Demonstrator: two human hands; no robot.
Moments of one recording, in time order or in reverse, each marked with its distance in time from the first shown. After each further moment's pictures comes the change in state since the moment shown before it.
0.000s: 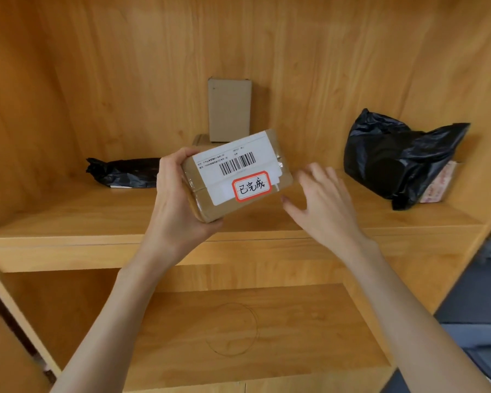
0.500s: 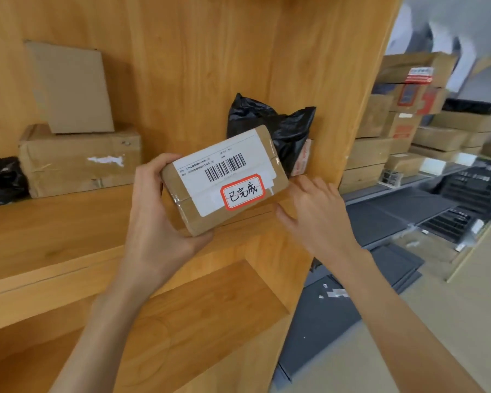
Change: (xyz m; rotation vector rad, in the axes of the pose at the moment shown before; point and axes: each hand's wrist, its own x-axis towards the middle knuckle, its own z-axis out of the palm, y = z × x) left_hand 0.003 0.042 0.096 -0.422 -0.163 0.088; right_hand -0.075 0.068 -0.063 -0.416 0.016 0.222
